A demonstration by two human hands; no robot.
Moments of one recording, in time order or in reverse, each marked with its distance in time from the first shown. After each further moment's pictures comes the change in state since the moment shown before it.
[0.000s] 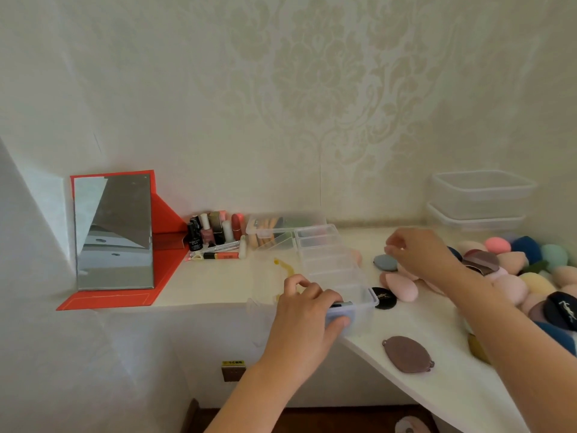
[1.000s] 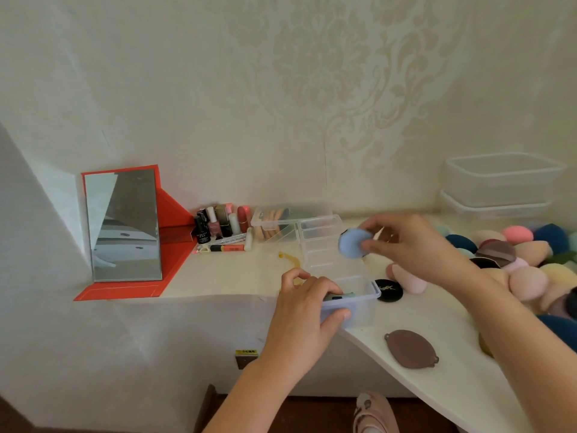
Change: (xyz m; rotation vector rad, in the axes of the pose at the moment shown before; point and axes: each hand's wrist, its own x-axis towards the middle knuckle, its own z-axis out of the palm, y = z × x) left_hand -0.004 0.007 0.001 -0.190 0.067 -0.077; right_hand -0.031 -0.026 -0.013 0.431 -0.052 -0.445
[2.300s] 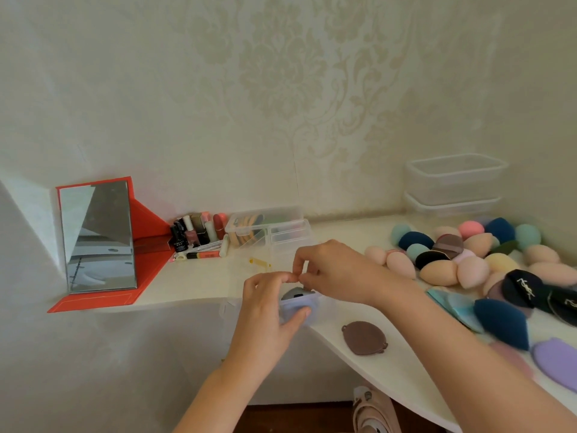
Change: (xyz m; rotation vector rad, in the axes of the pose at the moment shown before) left_hand -0.007 0.005 0.014 0.037 0.151 -0.051; right_hand -0.020 -0.023 0.022 -0.262 -0.314 -0.142
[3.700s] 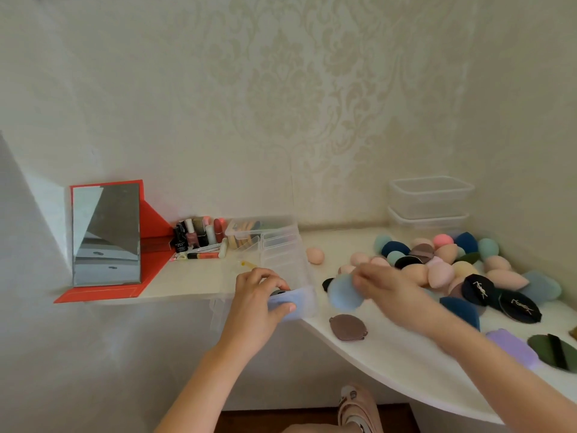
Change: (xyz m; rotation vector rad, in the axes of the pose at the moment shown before) left_hand -0.003 0.001 -0.019 -0.021 -0.013 0.038; right_hand -0.089 0.029 -0.004 0.297 0.216 0.305
